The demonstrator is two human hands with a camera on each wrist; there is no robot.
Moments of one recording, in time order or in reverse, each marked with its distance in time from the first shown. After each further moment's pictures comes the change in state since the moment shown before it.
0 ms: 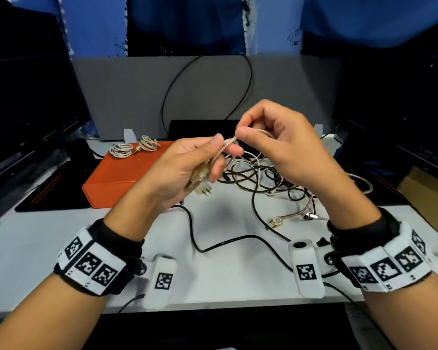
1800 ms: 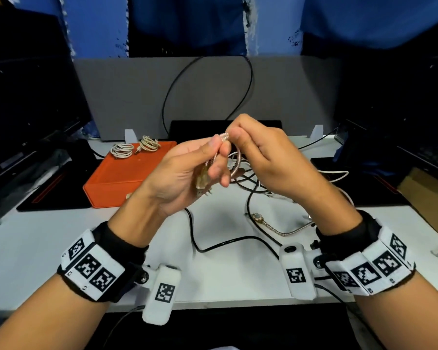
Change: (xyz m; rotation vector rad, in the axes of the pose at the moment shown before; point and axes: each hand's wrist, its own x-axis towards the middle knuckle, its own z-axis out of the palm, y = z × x) left_hand -0.006 0.004 0.010 -0.289 -0.051 -0.030; right_hand -0.004 -0.002 0.018 -0.245 -0.099 -0.053
